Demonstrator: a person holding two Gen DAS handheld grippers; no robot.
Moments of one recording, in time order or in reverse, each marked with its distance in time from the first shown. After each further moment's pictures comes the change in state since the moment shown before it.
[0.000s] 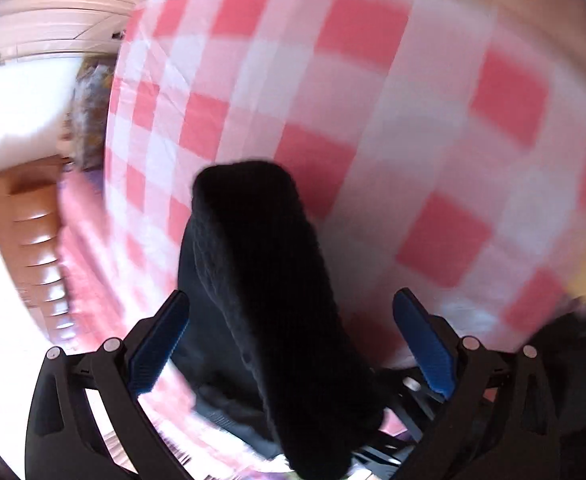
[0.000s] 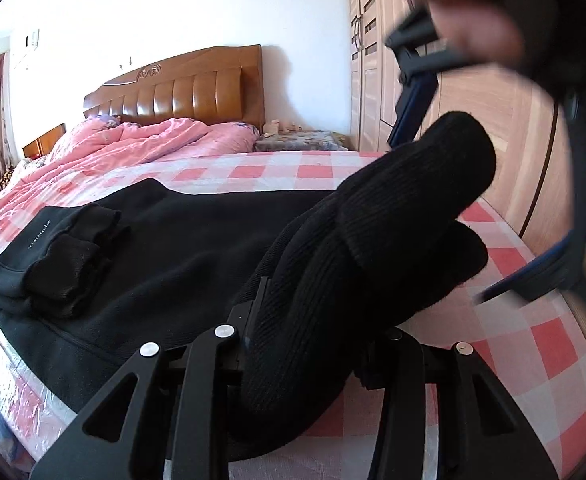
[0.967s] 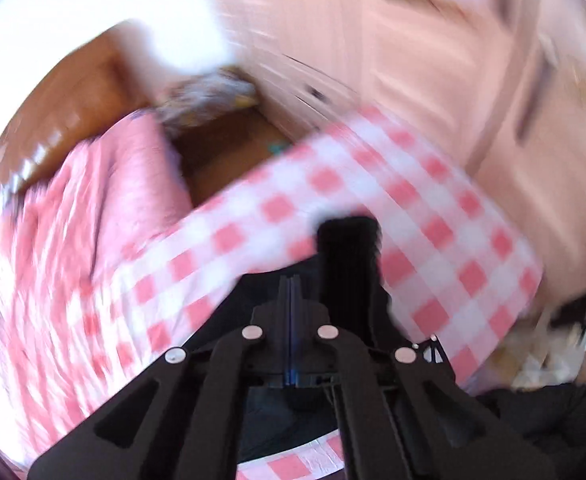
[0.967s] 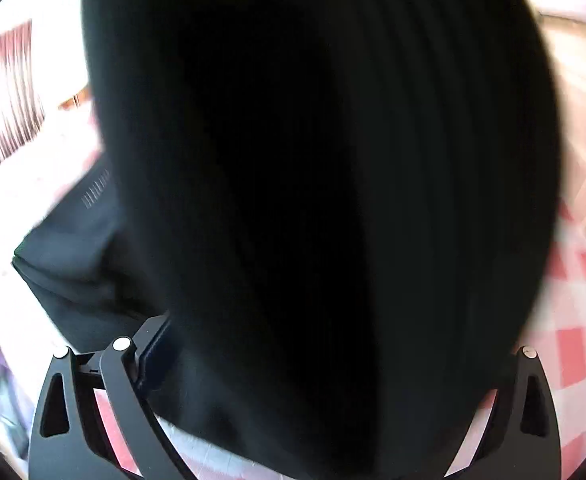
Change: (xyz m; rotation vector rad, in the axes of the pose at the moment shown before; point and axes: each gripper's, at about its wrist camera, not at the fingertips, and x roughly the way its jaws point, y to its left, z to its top) left arm -0.057 0.244 -0.402 -0.786 -0.644 -0.304; right arm 0.033 0.134 -0.007 -0.138 0.212 0.046
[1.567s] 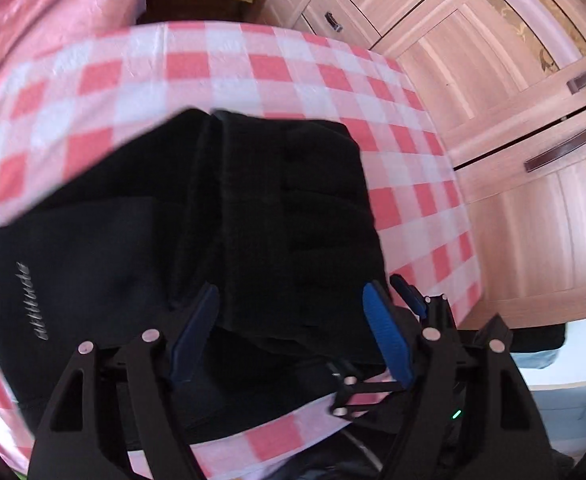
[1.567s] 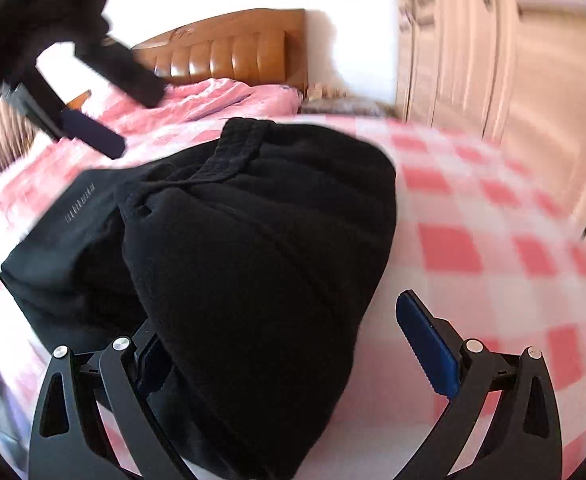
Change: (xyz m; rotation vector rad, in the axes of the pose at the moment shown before) left arm 0.191 0.042 -0.117 -0.392 0.232 -0.455; right arm -0.007 -0.022 -0.007 -0.039 -0.103 -0.020
